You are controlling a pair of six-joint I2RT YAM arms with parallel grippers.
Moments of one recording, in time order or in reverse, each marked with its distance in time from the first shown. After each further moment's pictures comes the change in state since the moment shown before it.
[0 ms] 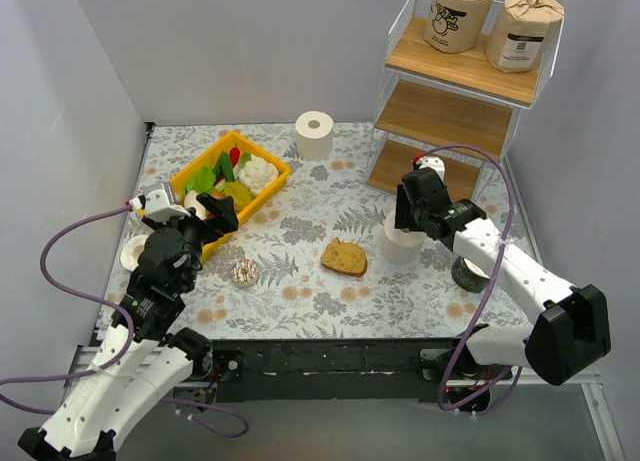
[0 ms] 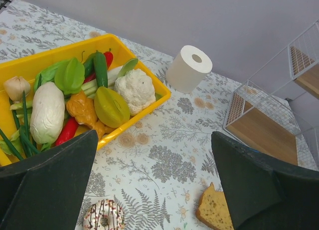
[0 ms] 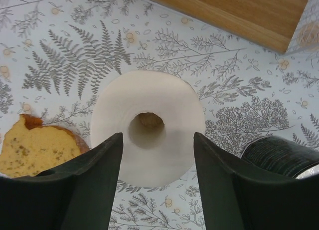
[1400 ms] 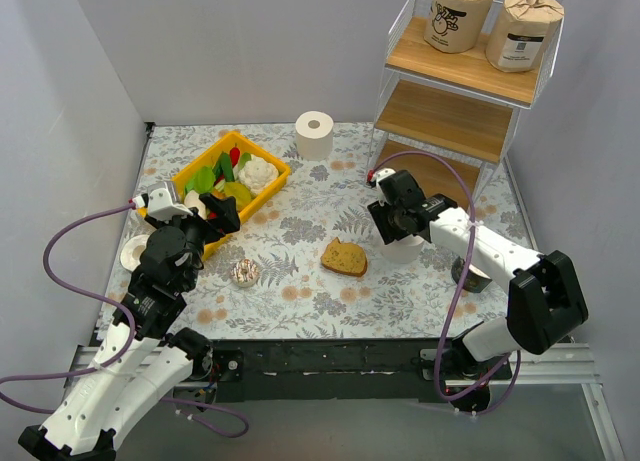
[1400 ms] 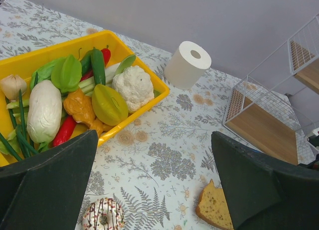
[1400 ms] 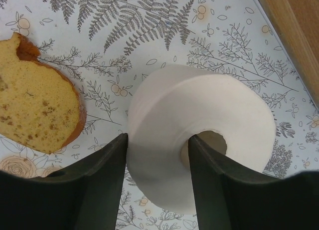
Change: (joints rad) left arm 0.000 0.012 0.000 0.000 0.018 0.000; right arm 0.056 0.174 0.042 0.023 -0.214 -0.400
